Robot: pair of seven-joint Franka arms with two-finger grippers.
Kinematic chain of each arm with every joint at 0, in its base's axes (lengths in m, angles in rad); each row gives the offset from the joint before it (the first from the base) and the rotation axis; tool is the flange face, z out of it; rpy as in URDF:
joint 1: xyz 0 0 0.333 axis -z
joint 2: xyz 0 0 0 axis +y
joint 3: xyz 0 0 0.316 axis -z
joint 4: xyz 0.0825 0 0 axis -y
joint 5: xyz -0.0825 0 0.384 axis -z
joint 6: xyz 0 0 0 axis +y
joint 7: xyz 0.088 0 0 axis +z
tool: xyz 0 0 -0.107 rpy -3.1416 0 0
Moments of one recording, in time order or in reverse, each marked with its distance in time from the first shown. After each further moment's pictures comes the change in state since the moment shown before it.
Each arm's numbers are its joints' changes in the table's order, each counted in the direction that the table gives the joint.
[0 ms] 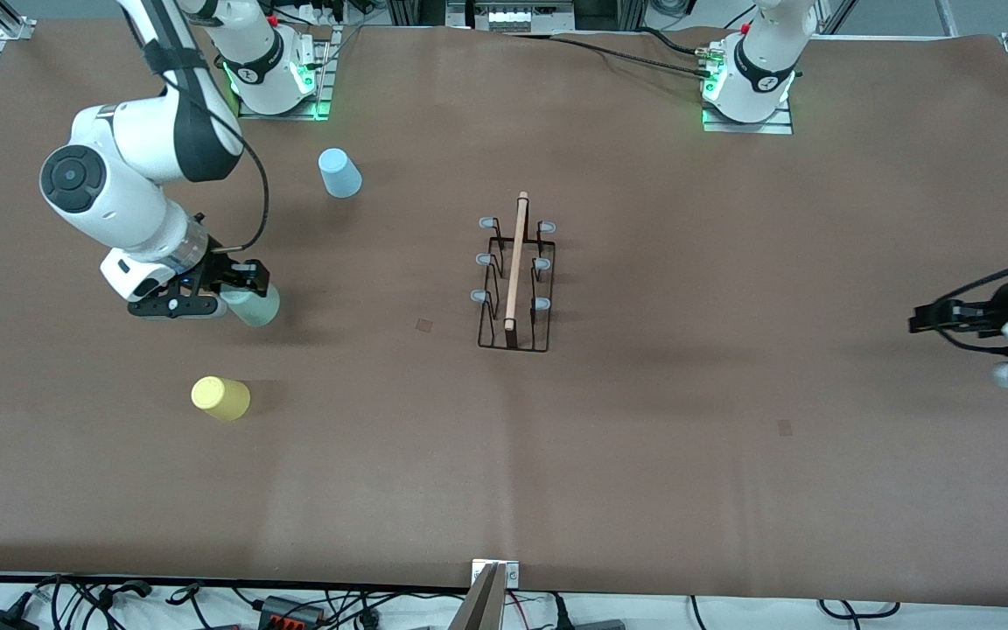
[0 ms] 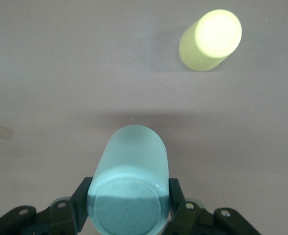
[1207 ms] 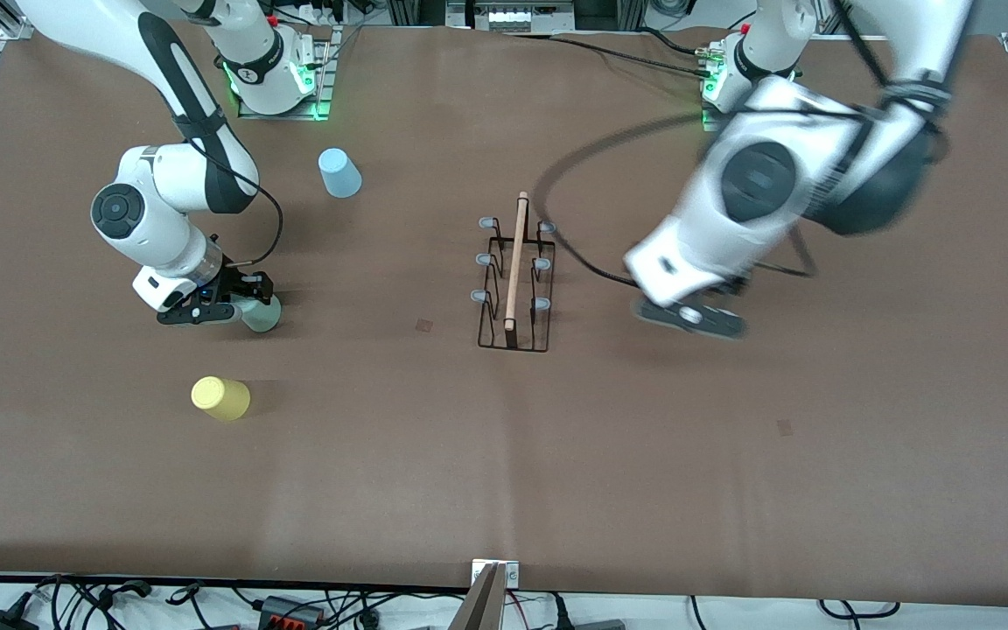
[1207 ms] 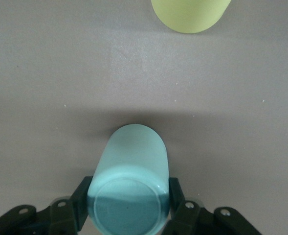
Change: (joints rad) left arm 0.495 -0.006 0.002 -0.075 0.000 -0.038 0.288; right arm 0.115 0.143 0.002 -0.232 0.001 -0.402 0.245
